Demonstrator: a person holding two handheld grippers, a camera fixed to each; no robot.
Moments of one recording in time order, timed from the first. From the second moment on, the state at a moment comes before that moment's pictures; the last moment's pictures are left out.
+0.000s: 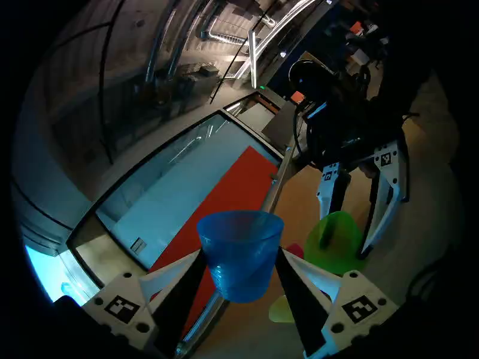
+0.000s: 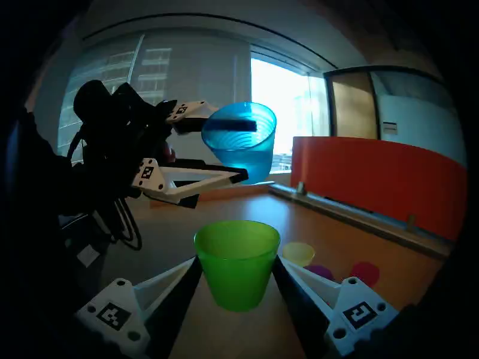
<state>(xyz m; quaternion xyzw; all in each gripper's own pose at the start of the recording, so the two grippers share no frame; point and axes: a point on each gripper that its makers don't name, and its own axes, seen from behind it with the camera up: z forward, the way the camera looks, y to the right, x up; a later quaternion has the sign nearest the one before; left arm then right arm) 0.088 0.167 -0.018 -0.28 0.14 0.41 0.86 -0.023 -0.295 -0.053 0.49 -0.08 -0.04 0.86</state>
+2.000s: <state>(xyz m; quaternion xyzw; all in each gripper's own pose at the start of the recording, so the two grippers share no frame) 0.092 0.178 -0.019 -0.27 0.16 0.47 0.82 -0.016 -0.298 -0.050 0.49 -0.07 -0.03 0.87</state>
